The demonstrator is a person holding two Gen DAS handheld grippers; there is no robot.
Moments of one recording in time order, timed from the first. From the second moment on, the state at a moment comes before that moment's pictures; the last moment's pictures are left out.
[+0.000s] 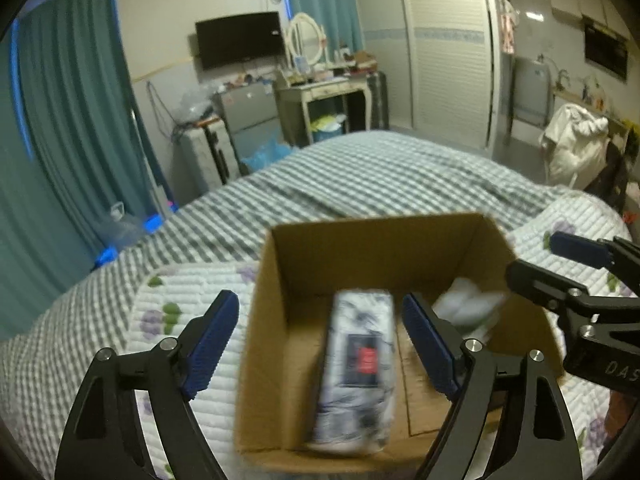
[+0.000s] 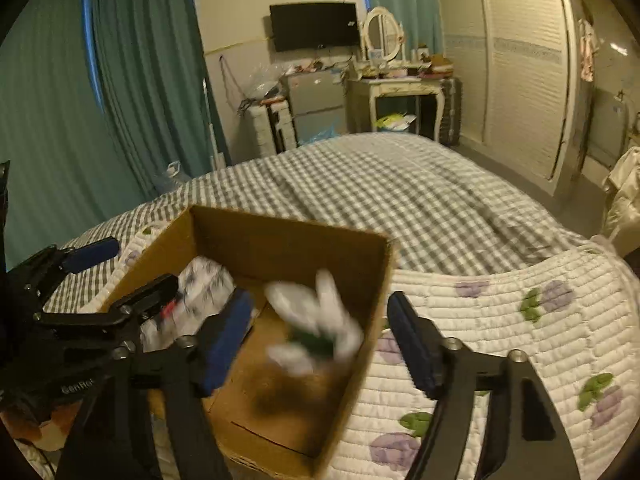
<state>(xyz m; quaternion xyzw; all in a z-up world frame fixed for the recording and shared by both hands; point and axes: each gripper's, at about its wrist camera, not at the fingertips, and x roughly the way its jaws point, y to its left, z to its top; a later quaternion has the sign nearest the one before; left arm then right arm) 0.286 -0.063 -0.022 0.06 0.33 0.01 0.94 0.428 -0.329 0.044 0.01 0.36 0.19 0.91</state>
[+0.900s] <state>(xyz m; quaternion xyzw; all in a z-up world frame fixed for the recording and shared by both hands) 0.067 -0.031 0.013 0.04 0.30 0.03 0.95 0.158 -0.338 0.112 -0.11 0.33 0.19 0.92</state>
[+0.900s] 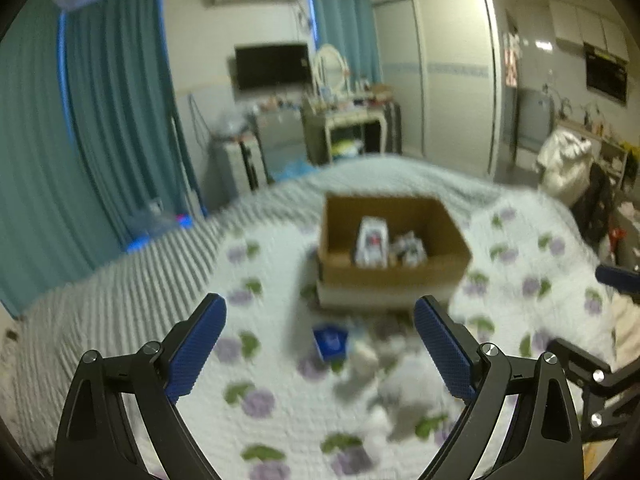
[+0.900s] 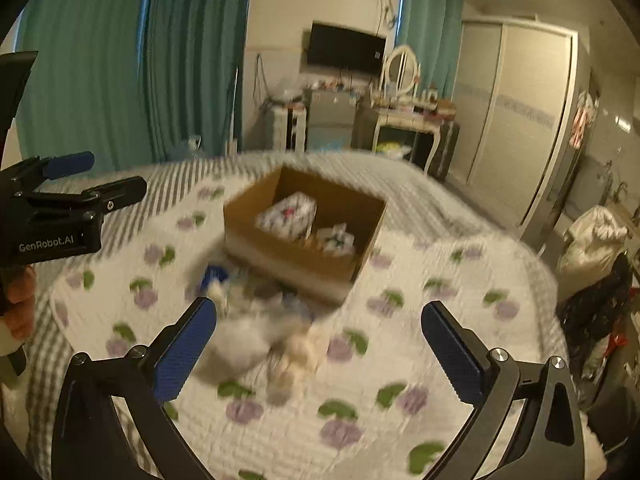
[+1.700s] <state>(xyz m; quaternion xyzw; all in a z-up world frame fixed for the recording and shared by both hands) 0.090 -0.077 -0.116 0.04 0.42 -0.03 0.90 0.241 -0.327 -0.061 -0.06 0.48 0.20 0.85</state>
